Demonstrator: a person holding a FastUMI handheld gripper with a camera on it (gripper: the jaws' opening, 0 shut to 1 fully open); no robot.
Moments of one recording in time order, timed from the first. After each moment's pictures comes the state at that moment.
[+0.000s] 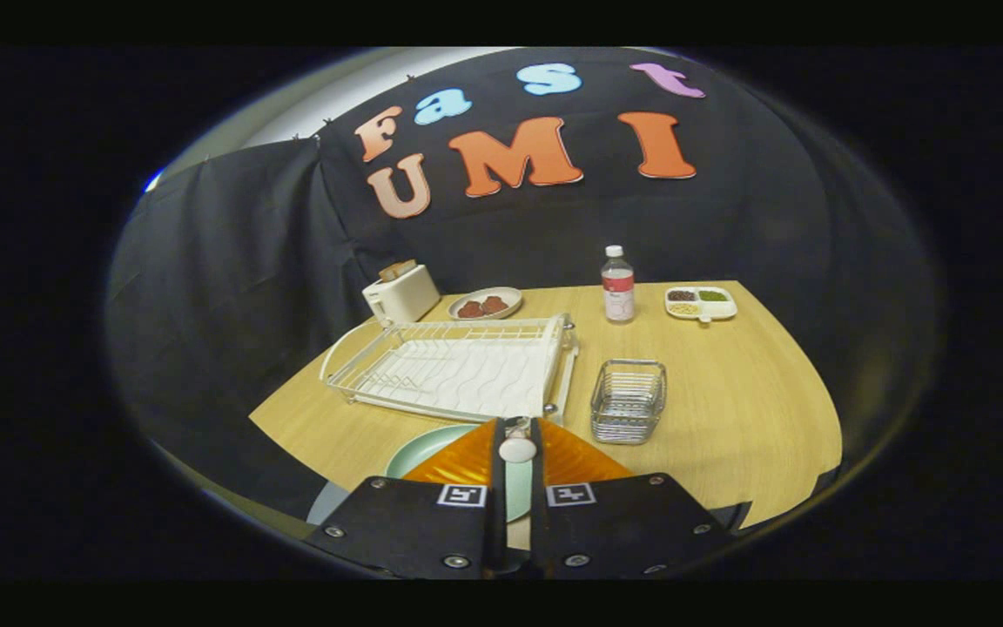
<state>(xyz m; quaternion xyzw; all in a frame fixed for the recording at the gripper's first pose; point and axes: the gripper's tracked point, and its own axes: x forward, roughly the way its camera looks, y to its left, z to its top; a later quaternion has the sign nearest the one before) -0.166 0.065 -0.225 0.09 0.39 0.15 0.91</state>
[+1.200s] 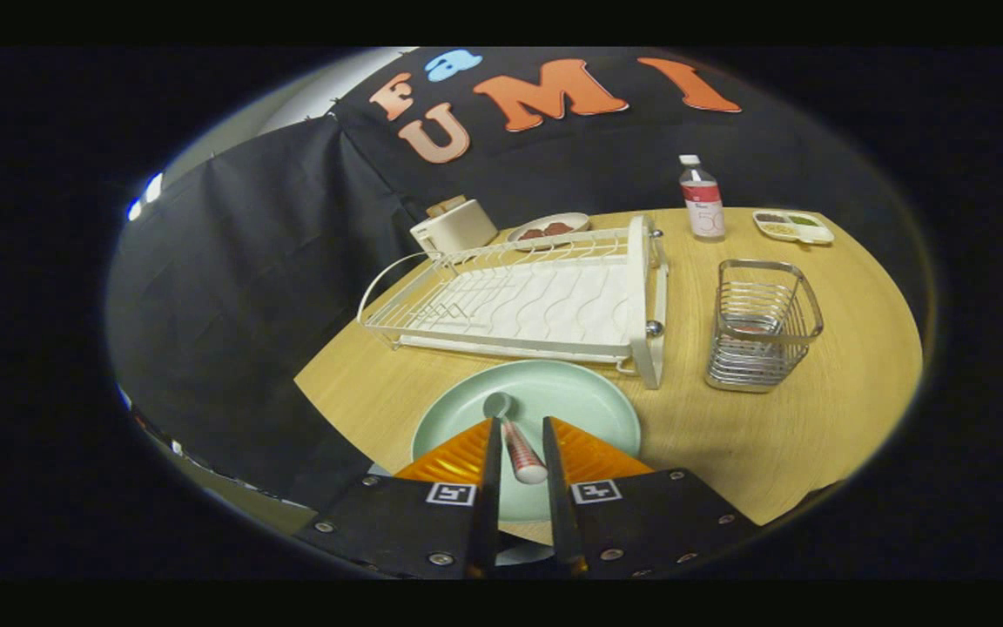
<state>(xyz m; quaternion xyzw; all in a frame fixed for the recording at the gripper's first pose) -0.208 0.114 -0.321 0.14 0.49 0.23 0.83</state>
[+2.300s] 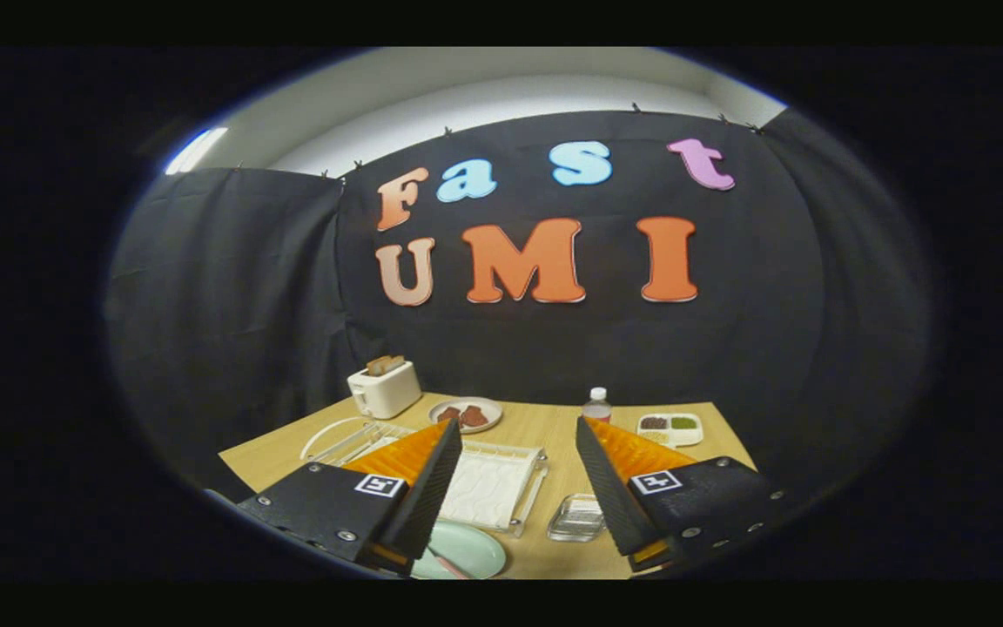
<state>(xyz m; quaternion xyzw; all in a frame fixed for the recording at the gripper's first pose) -0.036 0.036 -0.069 0.02 0.19 0.10 0.98</state>
